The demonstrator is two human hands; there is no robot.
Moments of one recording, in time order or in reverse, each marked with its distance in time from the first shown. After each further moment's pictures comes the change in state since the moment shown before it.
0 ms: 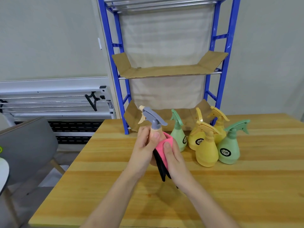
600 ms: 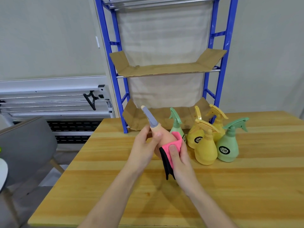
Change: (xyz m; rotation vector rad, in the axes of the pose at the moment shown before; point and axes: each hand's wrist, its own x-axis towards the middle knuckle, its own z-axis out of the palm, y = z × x) left_hand 0.009 -0.011 0.002 0.075 0.018 -0.031; right_hand -0.011 0.018 -0.012 0.095 0.139 0.026
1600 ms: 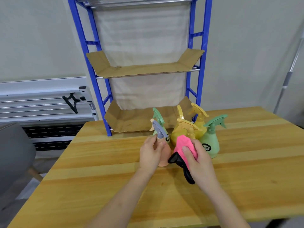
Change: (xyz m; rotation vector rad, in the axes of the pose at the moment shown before) left_hand 0.025 -0.075 0.075 0.479 0.042 0.016; right_hand -0.007 -0.011 -0.099 -0.449 0.231 -0.081
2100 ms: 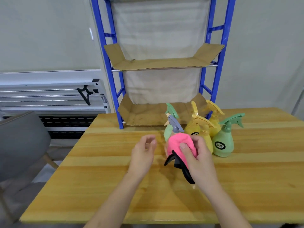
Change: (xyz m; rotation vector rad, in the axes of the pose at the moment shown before) left_hand -0.034 -0.015 -0.069 -0.147 0.027 -0.157; right_hand -0.016 -0.034 0.033 0.190 -0.066 0.021
